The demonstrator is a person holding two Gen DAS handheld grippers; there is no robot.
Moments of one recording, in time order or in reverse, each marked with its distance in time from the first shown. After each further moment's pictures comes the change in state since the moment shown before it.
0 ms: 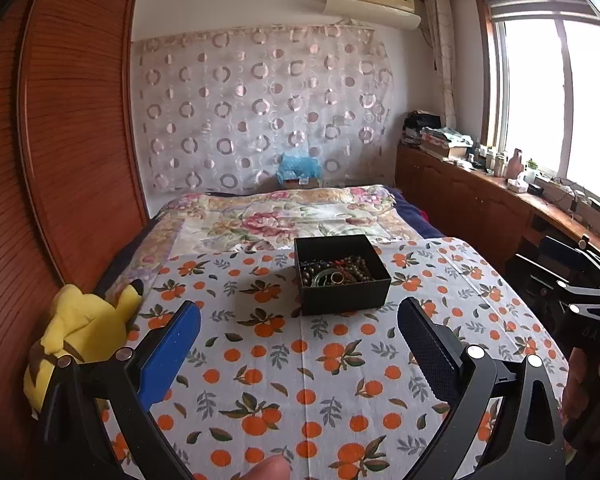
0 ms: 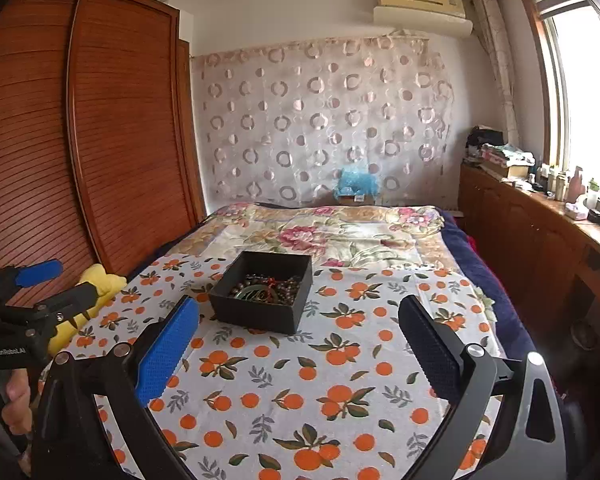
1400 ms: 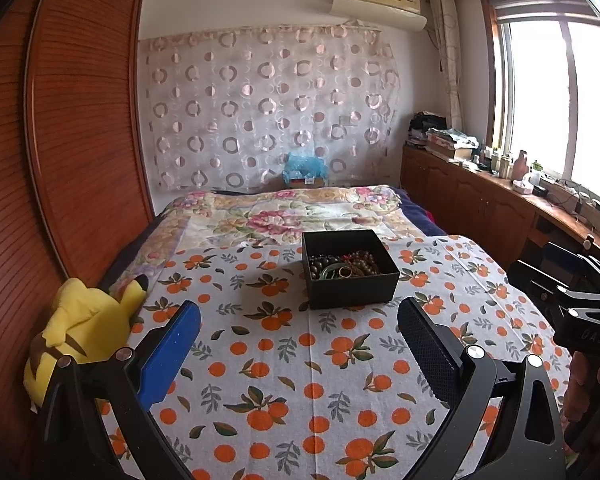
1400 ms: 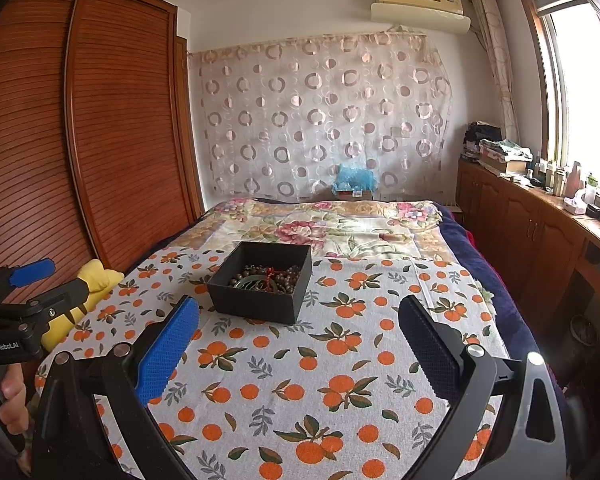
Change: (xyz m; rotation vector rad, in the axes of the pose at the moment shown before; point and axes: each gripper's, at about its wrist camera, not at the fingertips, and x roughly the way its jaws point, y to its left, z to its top) left arm 0.003 0.010 -0.010 -0.007 -0.007 0.020; right arm 0.001 0.005 -0.008 -0.002 0.010 -0.003
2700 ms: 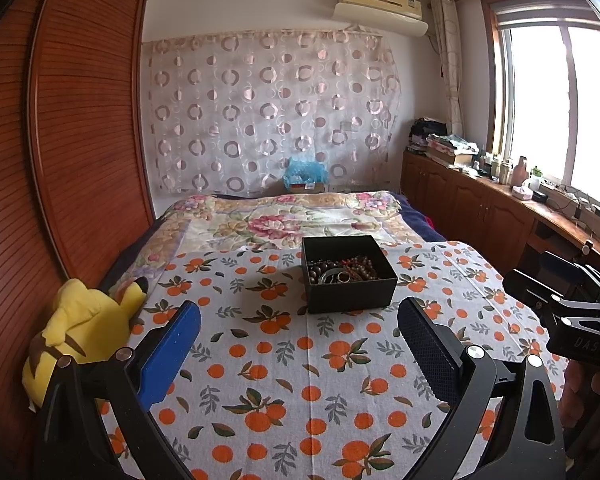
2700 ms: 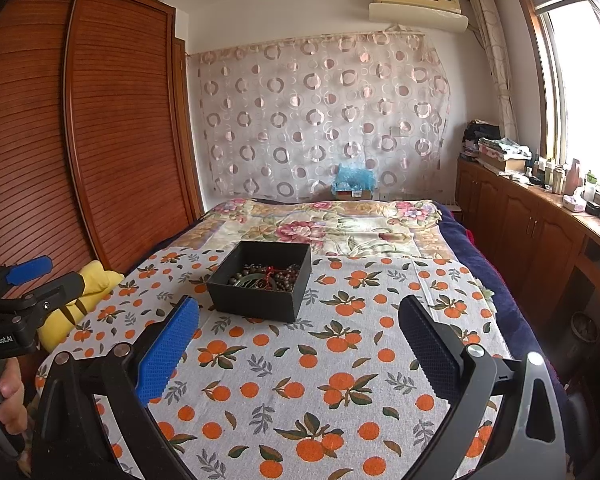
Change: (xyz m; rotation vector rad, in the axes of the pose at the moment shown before) left arm 0.000 -0.003 -0.001 -0.007 -0.010 0.000; right arm 0.002 0.000 -0.003 0.004 0.001 -0.002
